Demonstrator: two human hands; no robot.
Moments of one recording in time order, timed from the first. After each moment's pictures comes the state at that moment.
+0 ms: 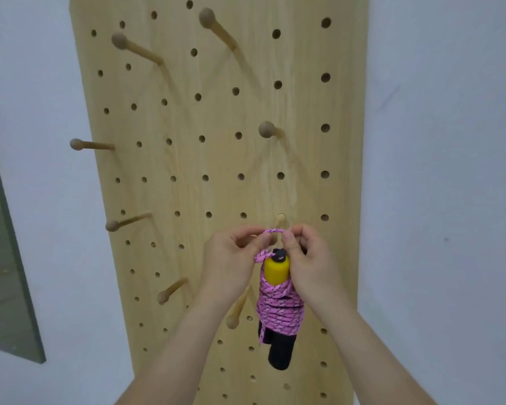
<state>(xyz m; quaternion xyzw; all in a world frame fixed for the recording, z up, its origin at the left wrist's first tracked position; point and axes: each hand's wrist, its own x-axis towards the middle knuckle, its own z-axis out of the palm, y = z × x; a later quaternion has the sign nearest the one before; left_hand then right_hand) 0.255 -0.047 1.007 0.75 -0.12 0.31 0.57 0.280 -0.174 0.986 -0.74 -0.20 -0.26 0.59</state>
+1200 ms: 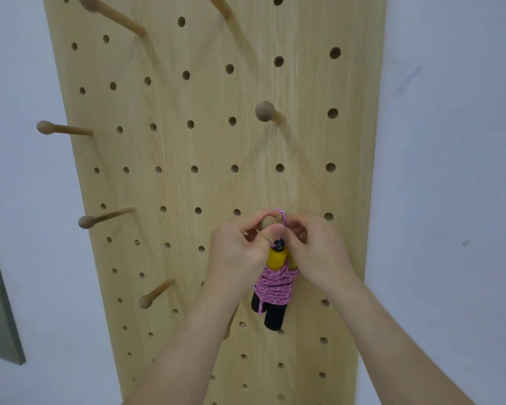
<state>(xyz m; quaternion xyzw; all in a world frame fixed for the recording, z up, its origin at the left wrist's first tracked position) 0.294 -0.059 1.005 0.73 -0.19 0.36 0.55 0.354 -0.192 0.990 -0.84 -0.20 -0.35 0.36</state>
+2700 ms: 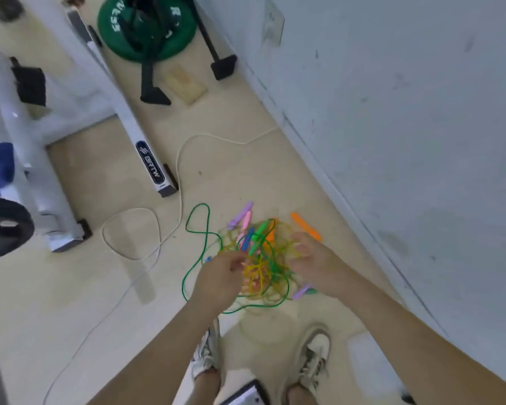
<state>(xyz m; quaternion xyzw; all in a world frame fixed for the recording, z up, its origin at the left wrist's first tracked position) -0.002 0.096 0.204 0.71 0.51 -0.11 0.47 0.160 -0.011 0.230 -0.79 -0.21 0.54 0.22</state>
